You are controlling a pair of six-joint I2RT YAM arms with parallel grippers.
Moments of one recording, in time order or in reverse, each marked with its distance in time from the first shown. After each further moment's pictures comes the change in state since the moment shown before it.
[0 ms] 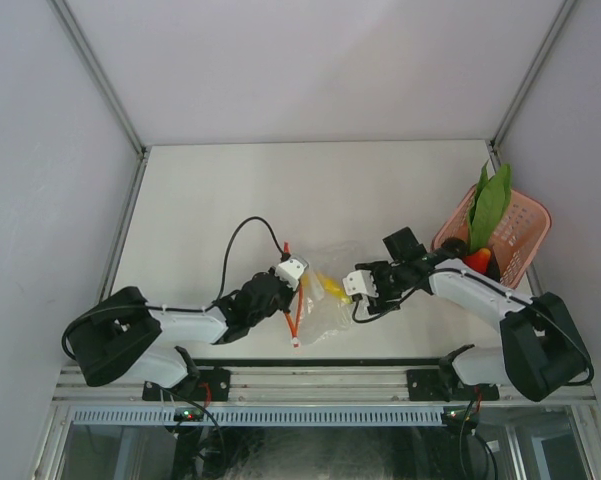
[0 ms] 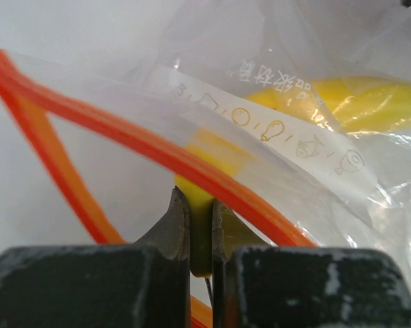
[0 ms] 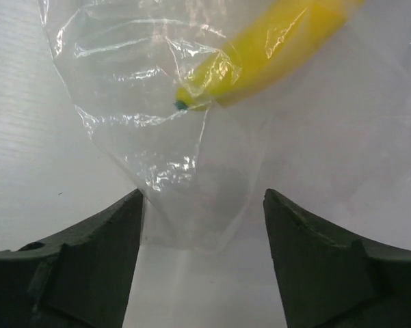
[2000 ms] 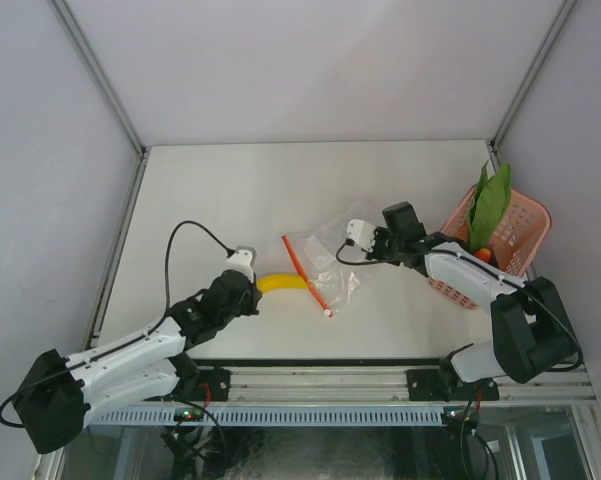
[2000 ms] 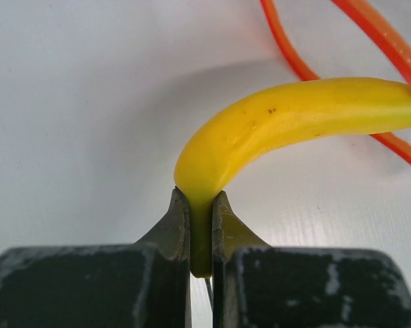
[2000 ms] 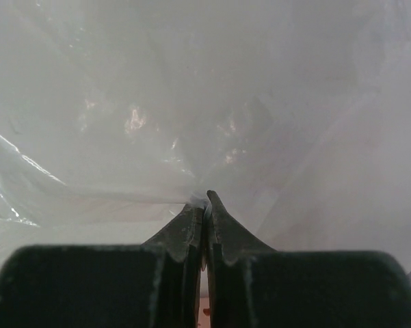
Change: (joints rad) left arm 0.139 -0.483 0.014 -0.726 -0.085 -0.396; right arm -0.033 0.109 0.127 0.259 0.445 0.401
